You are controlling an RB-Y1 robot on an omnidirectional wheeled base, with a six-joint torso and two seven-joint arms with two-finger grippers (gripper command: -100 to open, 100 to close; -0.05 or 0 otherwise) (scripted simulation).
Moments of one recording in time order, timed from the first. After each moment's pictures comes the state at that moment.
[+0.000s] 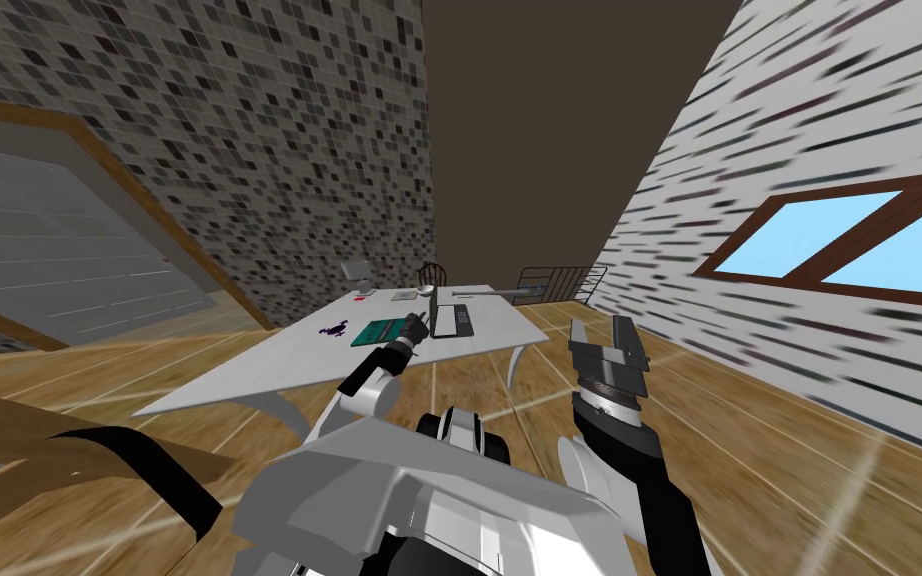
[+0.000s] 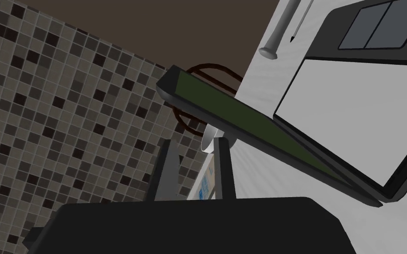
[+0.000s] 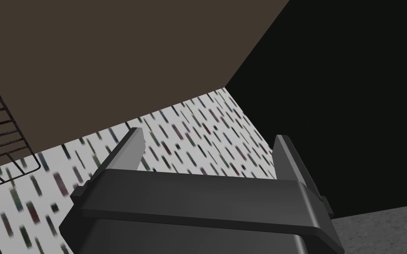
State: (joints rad) left arm 0.43 0.00 -0.09 -2.38 0.19 0.37 0.31; right arm 0.51 -0.01 0.02 -2.35 -0.05 -0.52 0.06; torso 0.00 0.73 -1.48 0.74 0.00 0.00
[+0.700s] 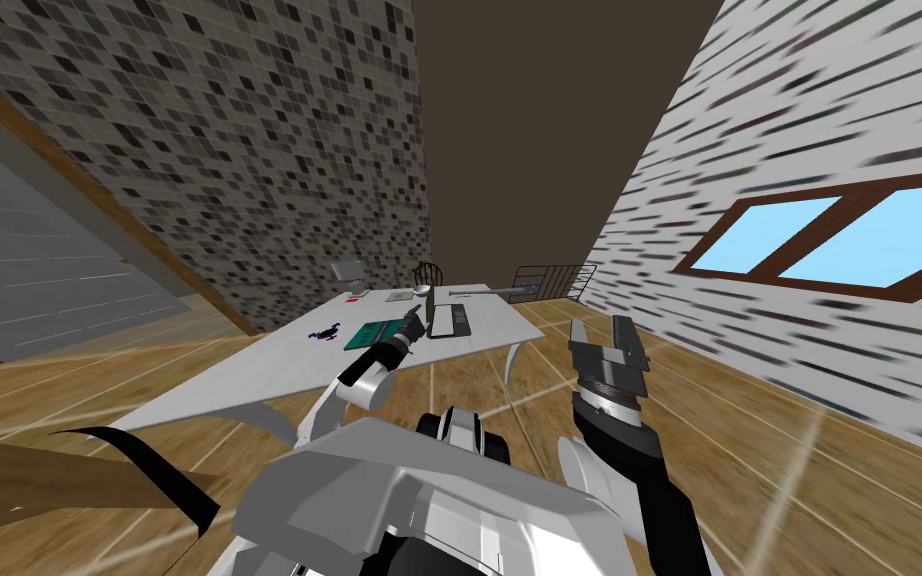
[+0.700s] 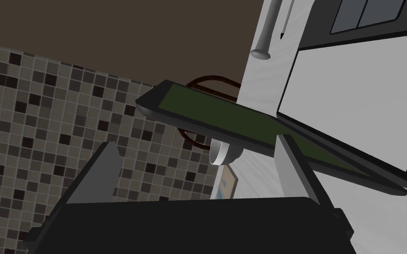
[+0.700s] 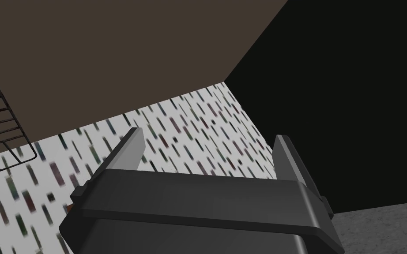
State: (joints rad) left arm 0.38 0.15 -0.05 -2.35 0.19 0.41 0.31; right arm 0.51 -0.01 0.02 -2.35 -0.05 -0.52 0.06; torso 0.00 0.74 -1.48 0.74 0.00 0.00
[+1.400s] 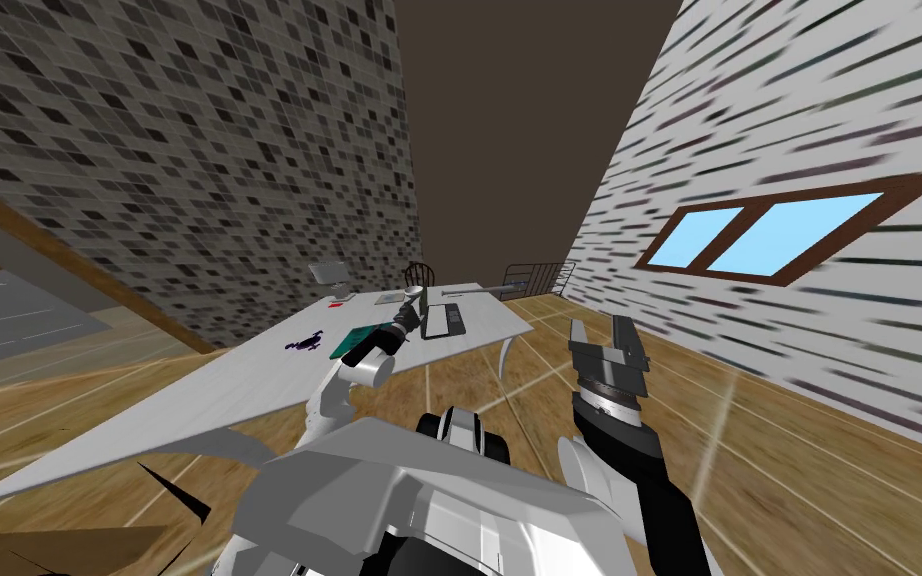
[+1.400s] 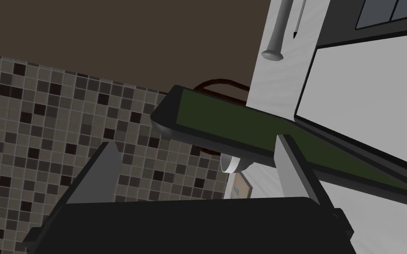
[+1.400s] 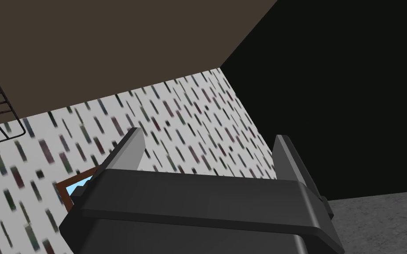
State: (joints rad) left arm 0.25 0.16 0.07 -2.32 0.17 0.50 0.32; right arm 0.51 -0.01 0.02 -2.35 -0.05 -0.52 0.06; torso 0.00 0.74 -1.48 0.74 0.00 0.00
